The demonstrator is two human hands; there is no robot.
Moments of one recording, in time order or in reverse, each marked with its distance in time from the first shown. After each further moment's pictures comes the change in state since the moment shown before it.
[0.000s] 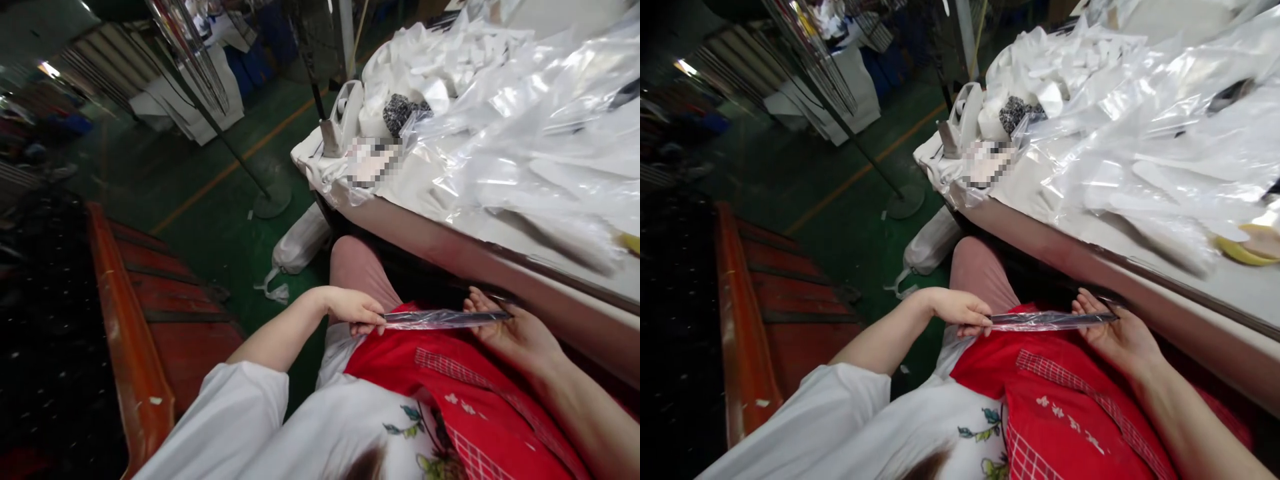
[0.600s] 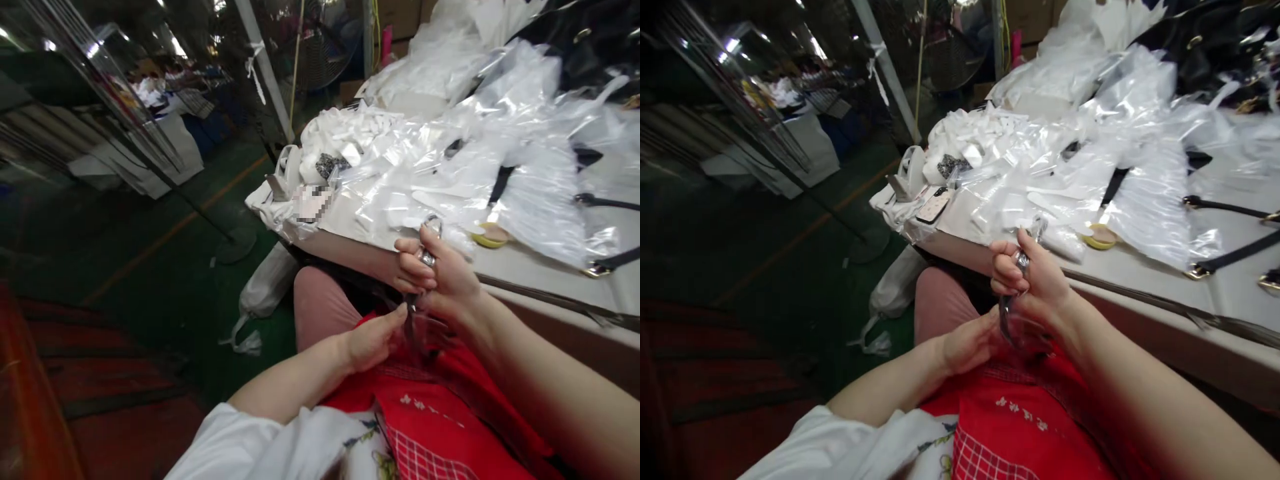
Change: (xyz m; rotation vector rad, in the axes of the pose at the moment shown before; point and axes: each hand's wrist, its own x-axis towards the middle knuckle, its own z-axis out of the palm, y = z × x) left_hand 0.089 0.074 0.105 -0.573 0.056 0.536; right_hand -0.115 -0.053 0.120 -0.160 -0.758 -0.225
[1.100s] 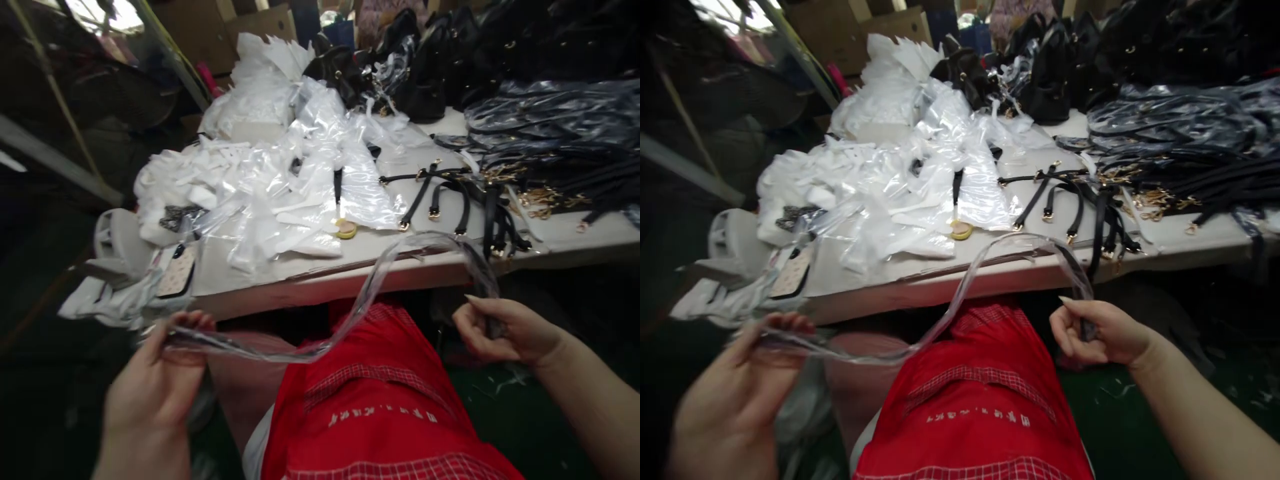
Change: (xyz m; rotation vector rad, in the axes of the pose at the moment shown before) left_hand -0.014 0.136 -0.018 0.016 1.177 0.504; right_hand -0.256 0.014 -0.146 -0.164 0.336 0.045
